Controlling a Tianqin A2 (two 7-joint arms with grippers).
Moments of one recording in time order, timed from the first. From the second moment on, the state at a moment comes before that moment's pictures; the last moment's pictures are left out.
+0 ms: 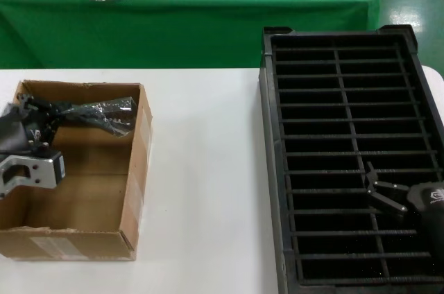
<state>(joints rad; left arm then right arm) -0.48 -0.69 1.76 -1.47 -0.91 0.49 0.23 0.02 0.34 -1.61 1.61 1.80 -0.04 0.01</state>
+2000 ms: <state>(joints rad) -0.20 -0.70 1.69 -2.01 -1.05 0.66 0.04 0.10 0.32 -1.70 1.68 1.79 -0.28 -0.13</state>
